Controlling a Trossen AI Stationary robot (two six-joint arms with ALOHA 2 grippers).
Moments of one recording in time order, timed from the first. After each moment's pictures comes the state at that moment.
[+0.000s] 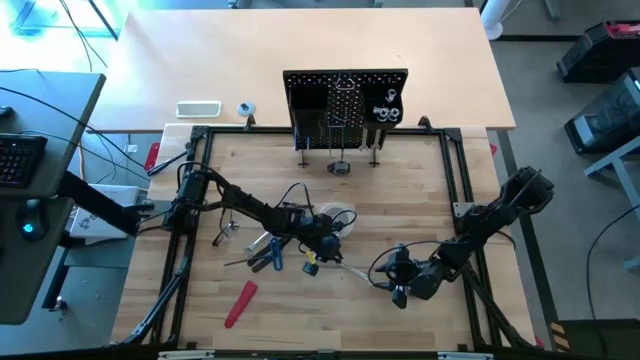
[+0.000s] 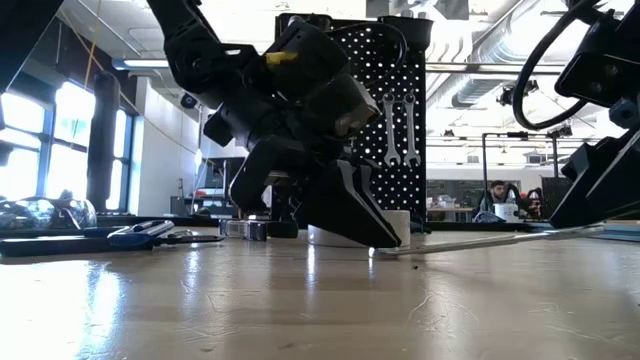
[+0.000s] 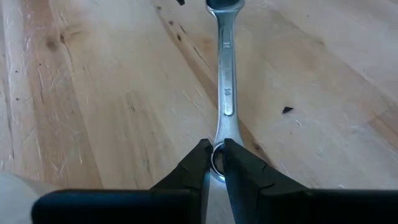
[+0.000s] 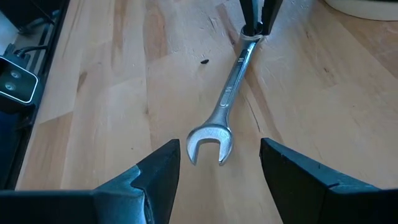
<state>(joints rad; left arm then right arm) -0.11 2.10 1.08 0.28 0.26 0.34 0.75 1.57 0.48 0.31 0.52 0.87</state>
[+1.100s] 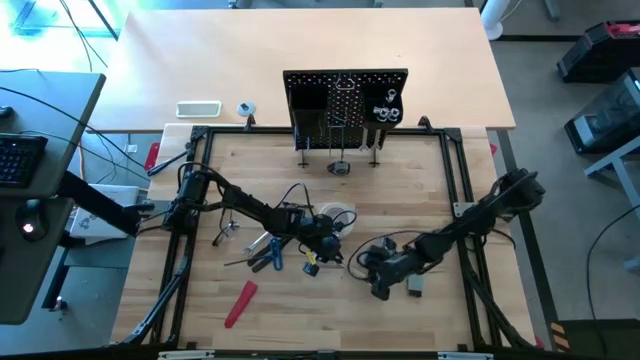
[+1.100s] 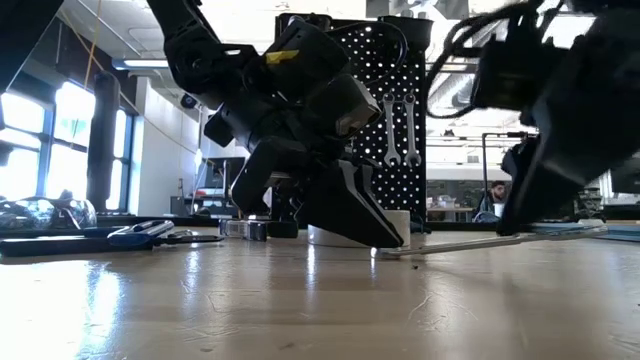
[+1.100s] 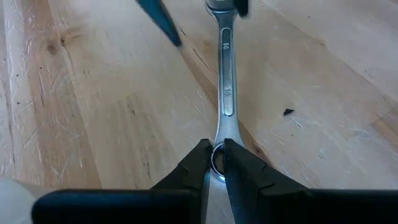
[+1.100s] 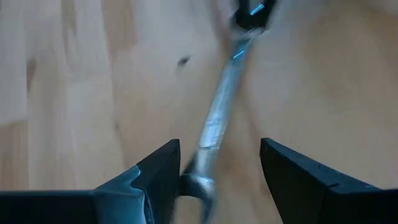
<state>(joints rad) -0.11 2.11 1.08 0.29 0.26 0.34 0.52 1.64 0.74 -0.06 0.21 0.78</state>
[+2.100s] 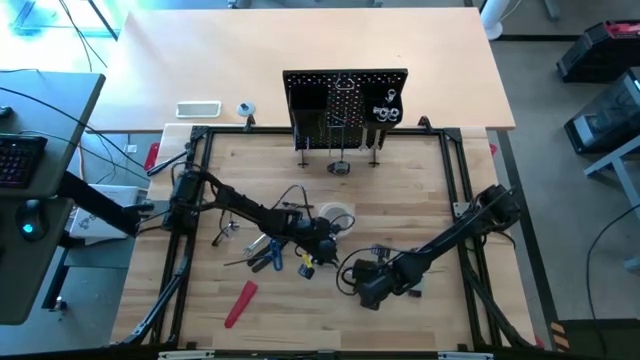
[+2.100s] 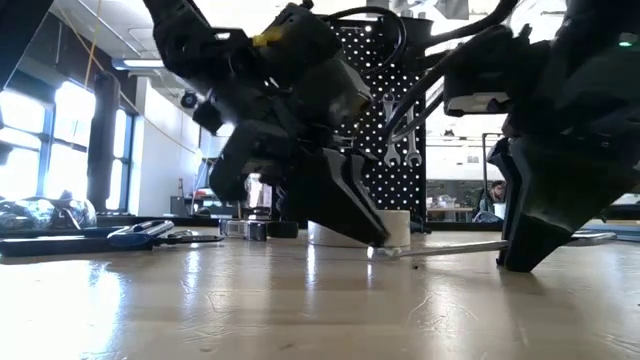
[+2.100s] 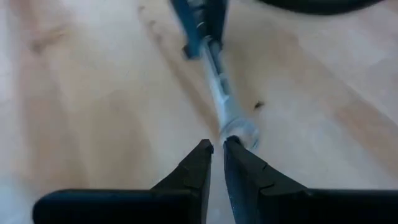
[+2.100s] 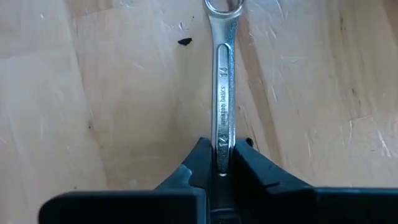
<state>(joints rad) -0.12 2.04 1.07 0.22 0.24 0.36 0.57 1.89 1.05 -0.47 0.27 0.78</state>
